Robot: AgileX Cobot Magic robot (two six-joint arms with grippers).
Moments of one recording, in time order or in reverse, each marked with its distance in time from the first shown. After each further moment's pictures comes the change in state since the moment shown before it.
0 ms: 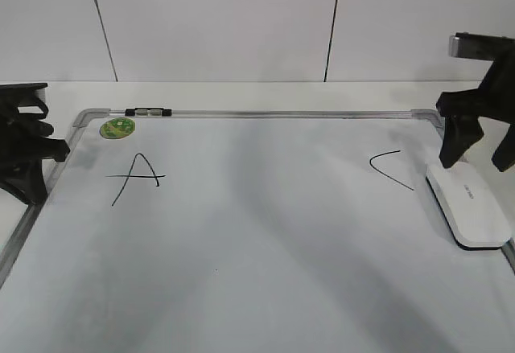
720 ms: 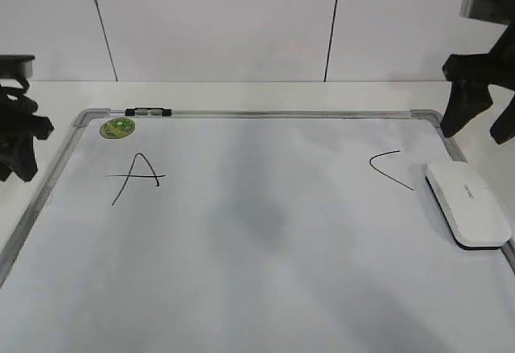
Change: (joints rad) left arm 0.000 -0.080 -0.036 0.044 0.066 0.013; right arm 0.000 -0.081 -0.025 0.064 0.013 -0.001
